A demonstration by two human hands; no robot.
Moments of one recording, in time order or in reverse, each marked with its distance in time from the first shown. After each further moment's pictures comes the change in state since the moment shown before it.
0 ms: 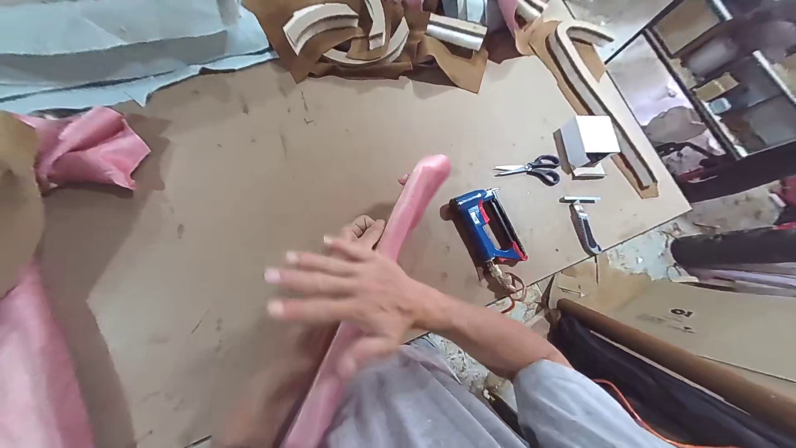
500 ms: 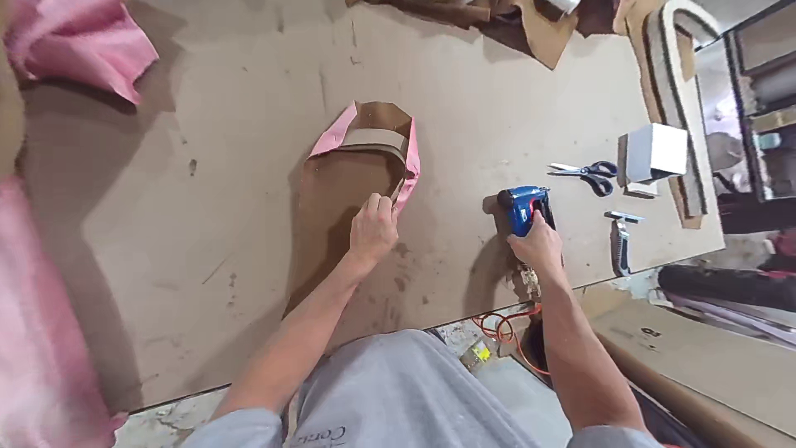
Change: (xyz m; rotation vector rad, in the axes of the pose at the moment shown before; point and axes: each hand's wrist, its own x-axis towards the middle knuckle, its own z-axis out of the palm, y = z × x) left_hand -0.005 -0.068 -0.037 1.279 0.184 -0.096; right_hand -0.142 0.115 -0.173 -0.934 -0.322 1.507
